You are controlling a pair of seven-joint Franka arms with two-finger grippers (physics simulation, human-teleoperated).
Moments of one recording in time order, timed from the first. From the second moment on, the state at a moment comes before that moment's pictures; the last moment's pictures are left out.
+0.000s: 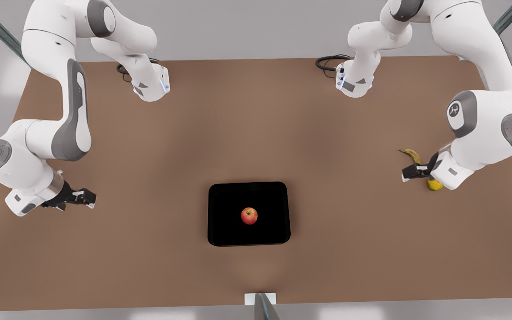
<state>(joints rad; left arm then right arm) 0.06 0.28 -0.08 -1.45 -0.07 1.71 -0.03 0.03 0.35 -0.10 -1.49 0.03 1.95 -0.14</state>
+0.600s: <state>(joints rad) -0.56 0.63 -0.11 -1.24 0.10 1.91 -0.41 0.03 0.47 -0.09 -1.33 0.04 1.95 -0.19</state>
